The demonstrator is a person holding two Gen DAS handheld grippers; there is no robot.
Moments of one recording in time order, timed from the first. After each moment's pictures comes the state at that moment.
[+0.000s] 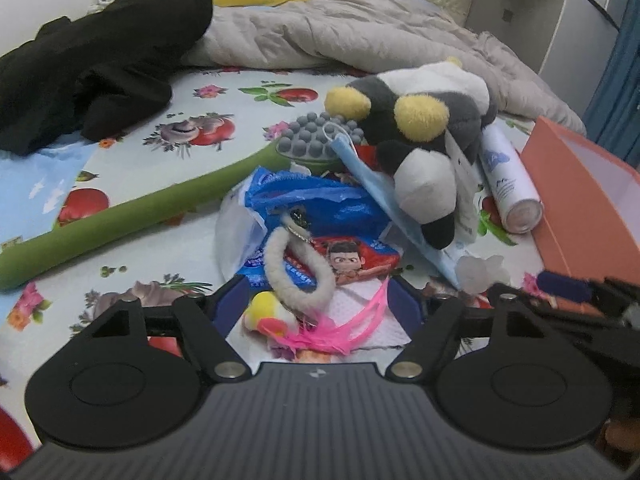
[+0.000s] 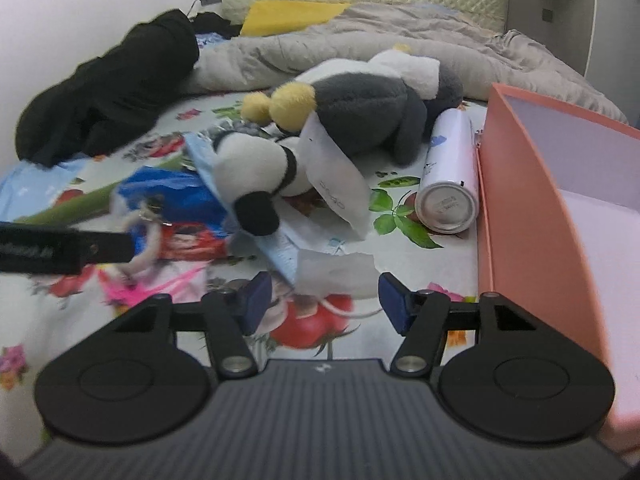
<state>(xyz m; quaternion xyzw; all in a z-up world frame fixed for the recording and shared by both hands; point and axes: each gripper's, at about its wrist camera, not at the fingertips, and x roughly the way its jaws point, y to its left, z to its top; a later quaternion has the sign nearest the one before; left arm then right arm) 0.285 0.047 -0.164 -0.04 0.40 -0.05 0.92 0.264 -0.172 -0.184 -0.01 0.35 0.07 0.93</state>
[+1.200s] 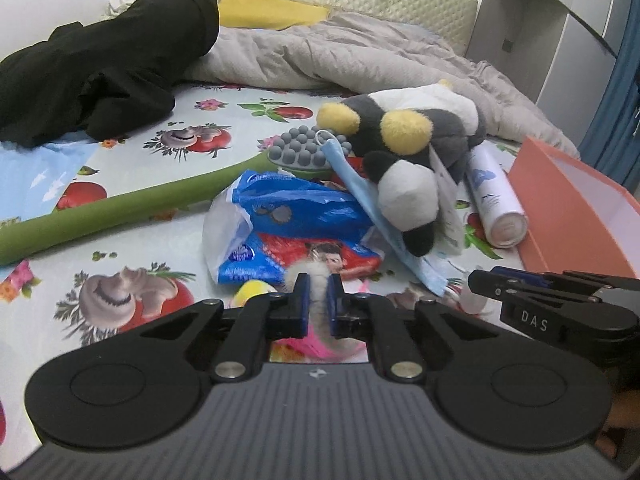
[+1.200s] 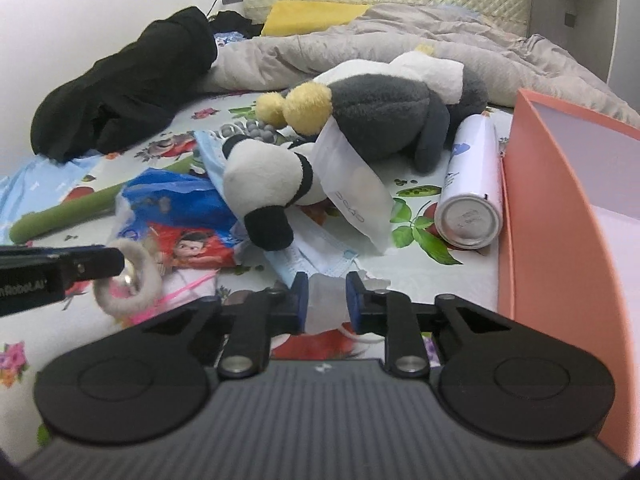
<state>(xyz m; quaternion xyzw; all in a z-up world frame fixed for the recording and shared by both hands) 0.252 0.033 -0.165 -0.07 0.35 -0.04 0.93 0.270 -0.177 -0.181 -0.01 0.34 0.10 0.93</state>
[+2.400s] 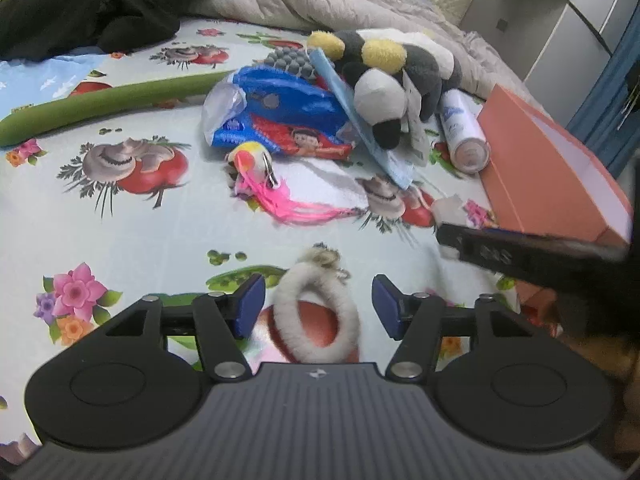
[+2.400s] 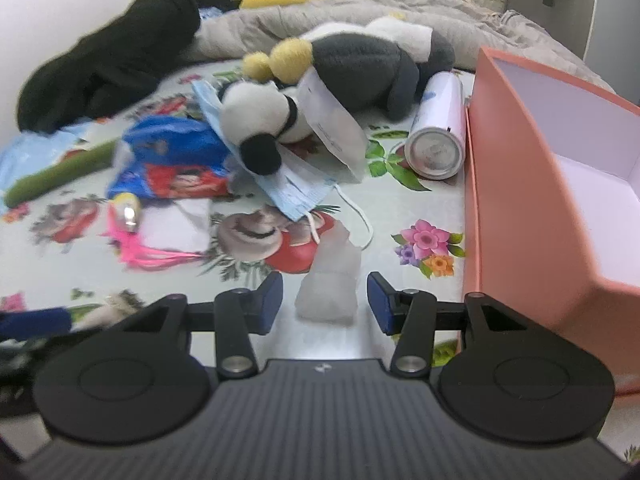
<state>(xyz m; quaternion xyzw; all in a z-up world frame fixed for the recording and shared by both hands) 0.174 0.030 -0.190 -0.12 0.42 -0.07 0.90 0.230 -0.175 -0.197 -0.02 0.38 0.06 0.92</state>
